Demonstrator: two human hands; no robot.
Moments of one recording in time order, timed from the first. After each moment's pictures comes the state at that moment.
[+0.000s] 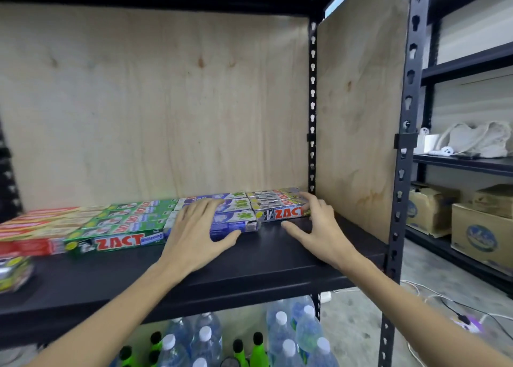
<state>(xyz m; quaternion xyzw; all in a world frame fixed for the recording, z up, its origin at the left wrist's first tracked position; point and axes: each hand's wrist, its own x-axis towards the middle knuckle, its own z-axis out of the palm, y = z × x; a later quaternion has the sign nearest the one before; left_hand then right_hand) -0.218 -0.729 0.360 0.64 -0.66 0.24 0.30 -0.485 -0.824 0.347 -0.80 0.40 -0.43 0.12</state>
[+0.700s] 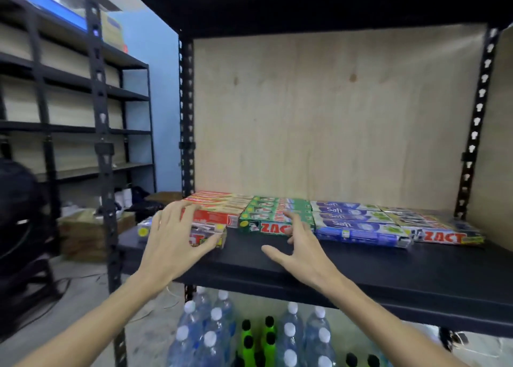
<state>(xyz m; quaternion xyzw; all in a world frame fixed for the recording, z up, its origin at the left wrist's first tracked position) 0.029 -0.504 0.349 0.75 -0.47 0.36 0.27 -0.197 -0.676 0.341 -0.88 0.24 -0.33 0.25</state>
